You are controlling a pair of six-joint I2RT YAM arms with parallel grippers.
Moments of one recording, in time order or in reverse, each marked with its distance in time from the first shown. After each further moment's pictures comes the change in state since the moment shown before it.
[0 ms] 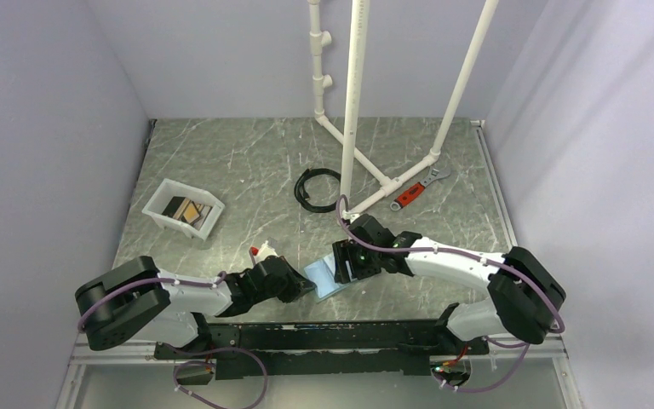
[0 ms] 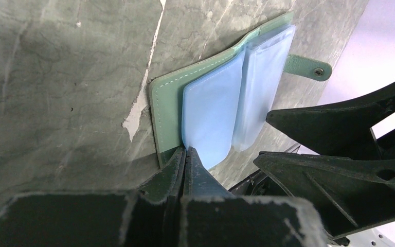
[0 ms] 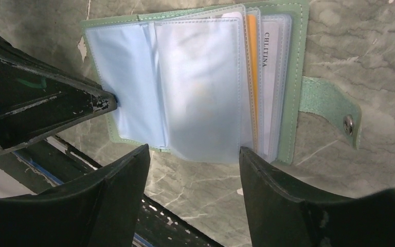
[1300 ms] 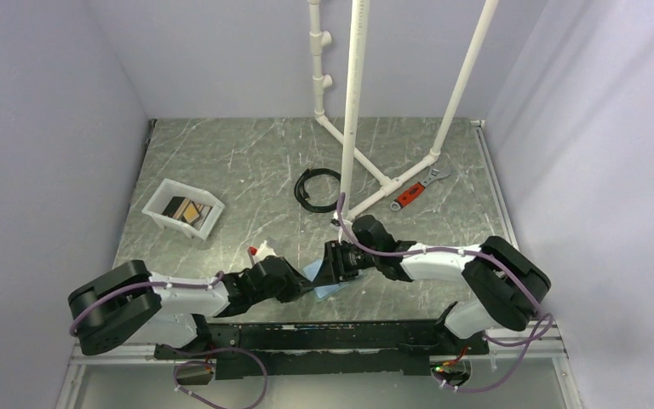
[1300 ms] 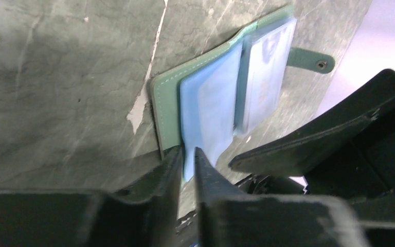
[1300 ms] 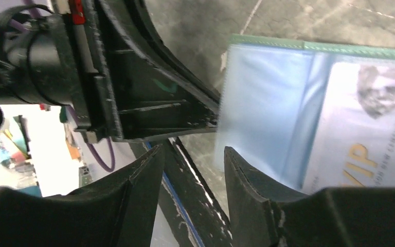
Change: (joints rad) left arm -0.003 -0.029 0.008 -0.043 -0.007 0.004; right arm -0.037 0.119 -0.138 0.591 -0.464 0.169
